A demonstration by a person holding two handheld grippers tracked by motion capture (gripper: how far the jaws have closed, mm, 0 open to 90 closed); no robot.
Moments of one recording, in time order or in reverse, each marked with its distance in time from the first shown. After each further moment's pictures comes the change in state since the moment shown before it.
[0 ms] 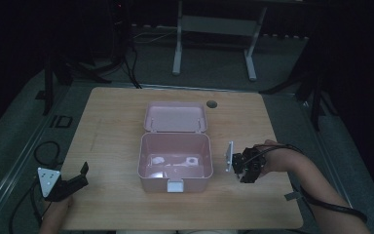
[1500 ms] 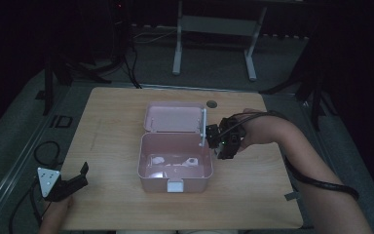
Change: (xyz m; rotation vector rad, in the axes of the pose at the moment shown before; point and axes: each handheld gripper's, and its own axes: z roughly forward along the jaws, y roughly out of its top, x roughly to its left) left arm 0.001 0.000 0.000 0.001 -0.007 -0.006; right arm -0.013 0.078 -0.114 -0.037 -0.084 -0.055
